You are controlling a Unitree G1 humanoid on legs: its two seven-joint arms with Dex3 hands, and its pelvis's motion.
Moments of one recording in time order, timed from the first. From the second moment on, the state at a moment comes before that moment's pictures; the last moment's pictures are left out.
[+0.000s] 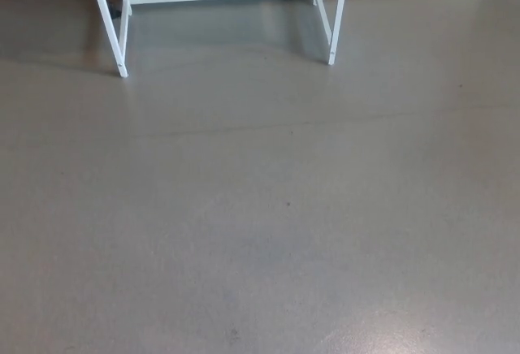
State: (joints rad) left_arm 0.28 0.58 0.42 1.24 -0.08 -0.03 -0.22; right_arm 0.55 -0.52 -0.37 0.62 -0.04 0.08 0.06
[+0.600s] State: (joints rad) left_arm 0.25 0.60 0.44 1.25 -0.10 -0.05 -0.27; right_arm 0.58 -0.52 -0.32 0.61 -0.04 0.11 0.07
